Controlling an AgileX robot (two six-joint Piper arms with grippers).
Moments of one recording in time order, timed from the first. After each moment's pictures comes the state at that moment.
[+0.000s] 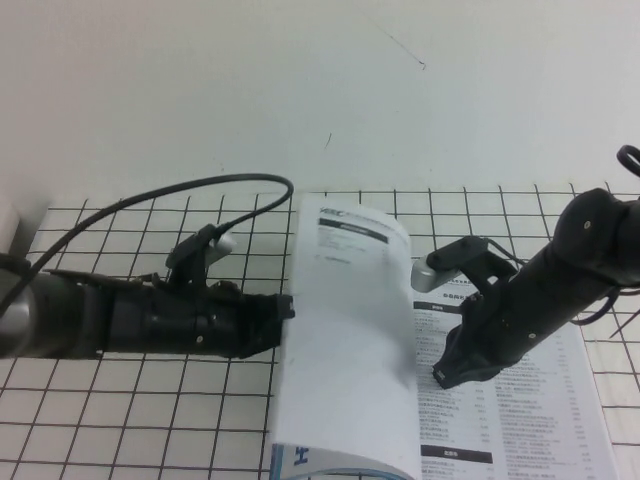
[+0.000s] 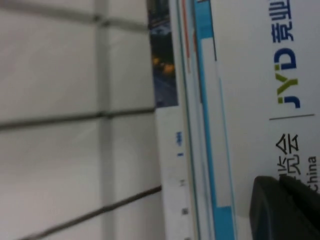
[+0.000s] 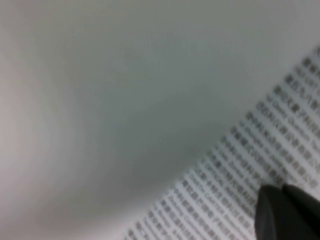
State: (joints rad) right arm 0.39 1.96 -1.16 0.63 0.73 -0.78; left arm -0.24 1.84 -0.89 -1.61 0.68 1.14
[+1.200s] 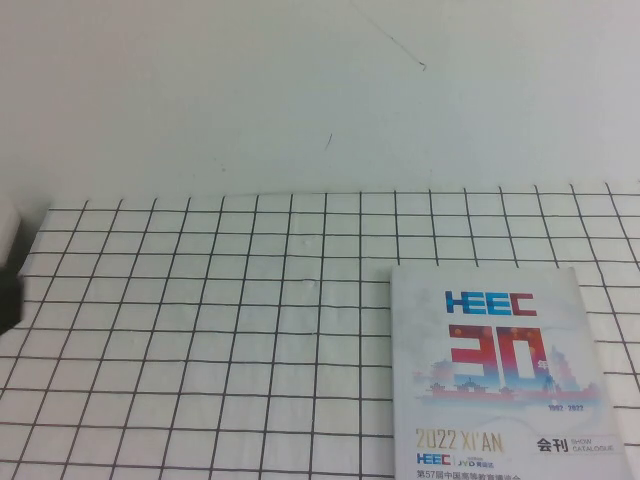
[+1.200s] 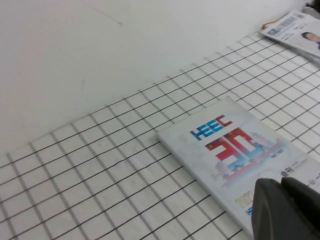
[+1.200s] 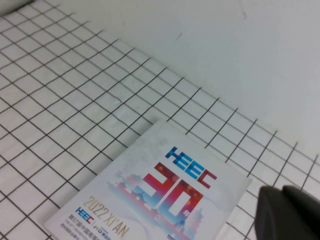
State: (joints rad) right arm 0.37 0.62 -1.03 0.10 0.99 -0.32; left arm -0.34 0.65 -1.09 -0.39 0.96 0.26
